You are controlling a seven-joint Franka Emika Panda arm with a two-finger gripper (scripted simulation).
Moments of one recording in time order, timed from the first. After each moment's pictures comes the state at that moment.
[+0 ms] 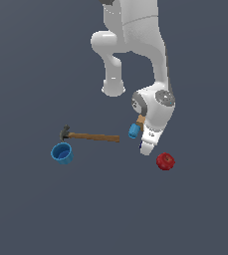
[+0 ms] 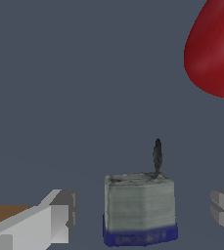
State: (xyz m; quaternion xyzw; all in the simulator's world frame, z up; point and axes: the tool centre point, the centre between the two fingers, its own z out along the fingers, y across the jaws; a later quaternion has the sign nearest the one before) arm -0.049 0.175 0.043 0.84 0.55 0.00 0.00
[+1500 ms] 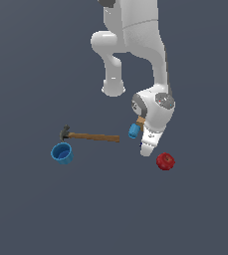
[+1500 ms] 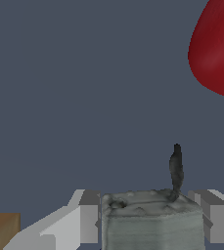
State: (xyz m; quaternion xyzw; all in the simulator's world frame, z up) arm -0.047 0.176 0.035 0.83 0.55 0.00 0.00
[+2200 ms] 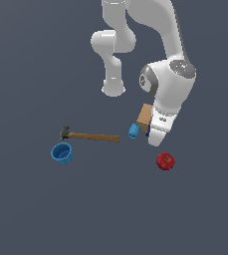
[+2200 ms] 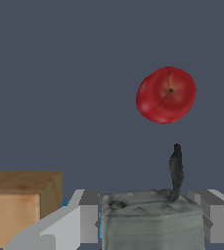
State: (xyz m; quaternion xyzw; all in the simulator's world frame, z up) arm -0.030 0.181 0.154 0.83 0.55 0.00 0.00
